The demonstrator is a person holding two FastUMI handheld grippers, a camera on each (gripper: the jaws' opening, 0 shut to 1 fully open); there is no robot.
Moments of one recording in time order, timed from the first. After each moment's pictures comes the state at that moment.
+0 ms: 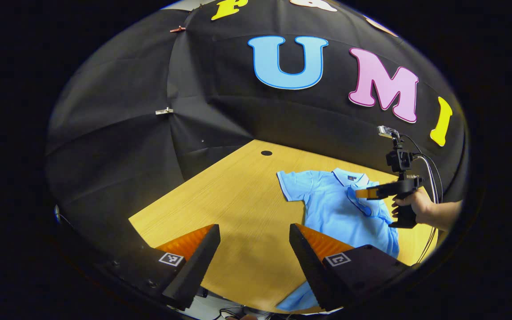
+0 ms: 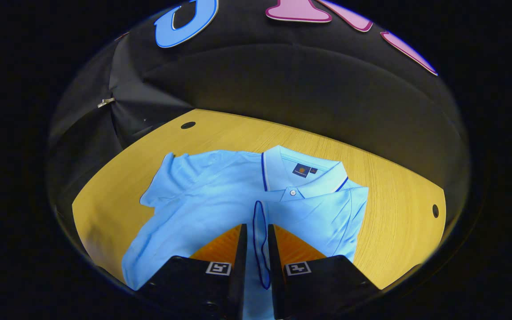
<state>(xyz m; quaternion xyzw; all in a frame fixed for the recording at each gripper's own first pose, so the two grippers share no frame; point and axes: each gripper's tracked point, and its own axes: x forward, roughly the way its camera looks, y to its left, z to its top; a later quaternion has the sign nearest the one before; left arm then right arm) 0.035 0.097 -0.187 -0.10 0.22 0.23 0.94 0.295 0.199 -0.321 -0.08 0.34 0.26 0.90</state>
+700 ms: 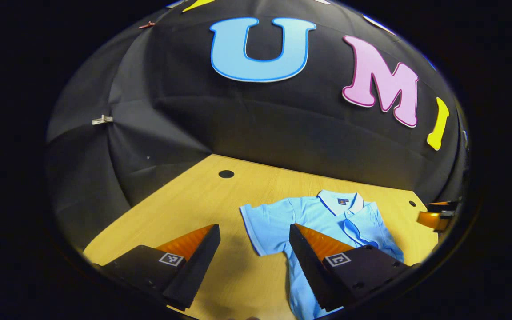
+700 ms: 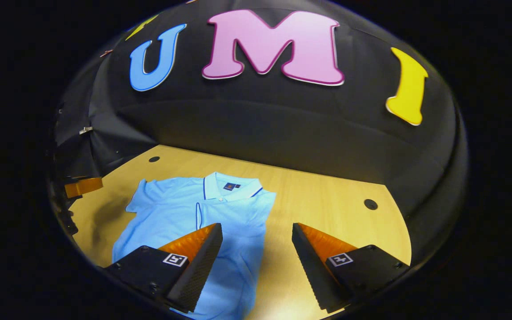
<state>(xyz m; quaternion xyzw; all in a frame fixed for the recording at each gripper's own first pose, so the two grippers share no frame) 0.253 0.127 -0.221 -0.09 0.19 0.12 0.97 0.256 0.034 -0.223 -0.05 0.22 0.12 0.97</state>
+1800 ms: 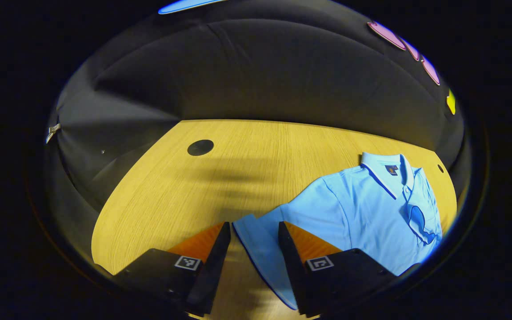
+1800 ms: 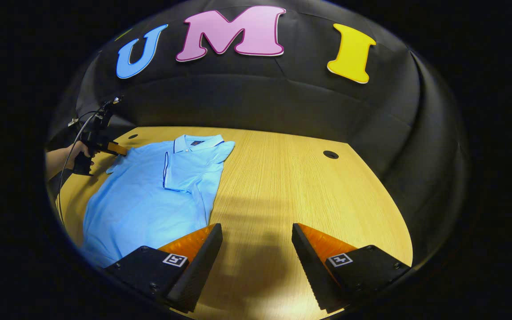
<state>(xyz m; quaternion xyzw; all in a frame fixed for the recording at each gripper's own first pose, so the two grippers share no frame) 0.390 0.169 -0.330 -0.03 0.34 0.07 0.94 0.155 -0.062 -0.313 -0.04 0.28 0.05 0.96</state>
